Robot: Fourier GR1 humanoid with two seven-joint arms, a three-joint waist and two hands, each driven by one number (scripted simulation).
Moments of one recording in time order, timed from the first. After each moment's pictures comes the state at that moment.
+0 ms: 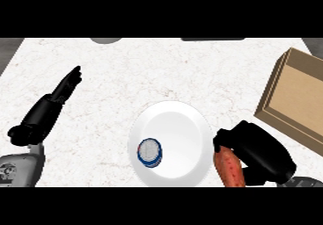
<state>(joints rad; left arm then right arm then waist) -0.19 0.26 0.05 -1.55 -0.12 -0.23 -0.07 -0.10 -0.45 0.40 -1.82 0.96 0.23 -0.19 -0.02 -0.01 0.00</state>
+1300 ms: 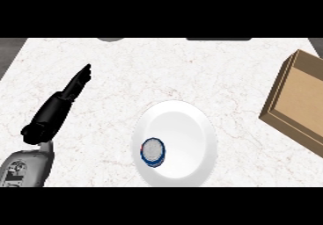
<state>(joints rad) -0.22 0.22 0.02 -1.57 -0.16 -0.23 -0.05 -0.35 -0.61 -0.40 -1.73 0.53 0.34 0.07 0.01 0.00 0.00</state>
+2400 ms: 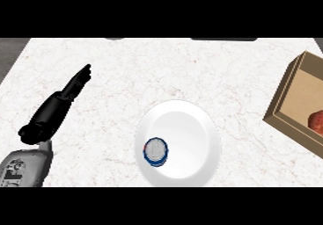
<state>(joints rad) -0.23 0.23 0.03 -1.55 -0.15 -0.26 -0.08 -0.54 -0.97 -0.19 -0.76 0.76 0.52 -0.54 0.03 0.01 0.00</state>
